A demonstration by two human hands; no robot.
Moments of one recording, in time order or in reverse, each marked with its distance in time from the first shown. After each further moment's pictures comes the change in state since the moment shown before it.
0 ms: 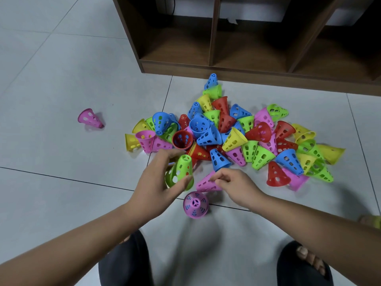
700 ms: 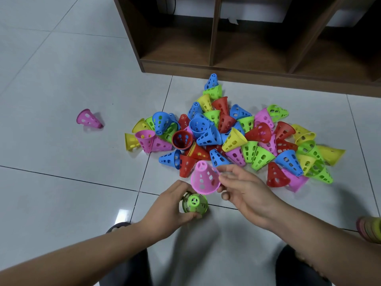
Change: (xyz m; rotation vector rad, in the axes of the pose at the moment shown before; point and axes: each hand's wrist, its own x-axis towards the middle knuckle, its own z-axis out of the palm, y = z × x) left_hand -0.040 -0.048 0.053 0.040 -0.298 -0.074; right_hand -0.051 -0.034 -0.014 0.940 -0.124 0.093
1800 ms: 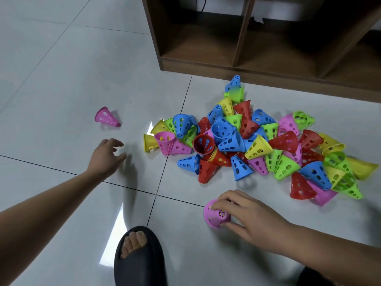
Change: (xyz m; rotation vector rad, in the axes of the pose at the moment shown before) left_hand 0.029 -0.212 -0.200 0.319 0.417 -0.525; right_hand 0.011 0.024 0.013 -1.515 -0.374 -0.647
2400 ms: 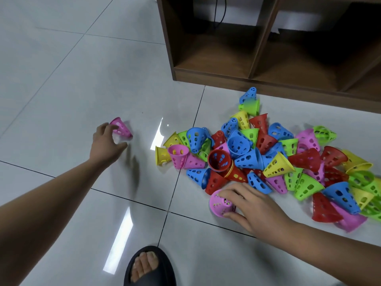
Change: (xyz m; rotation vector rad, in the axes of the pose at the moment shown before) left_hand 0.079 -0.008 -0.039 0.004 0.081 -0.076; right_hand 0.071 0.032 0.005 -0.154 0.119 0.036
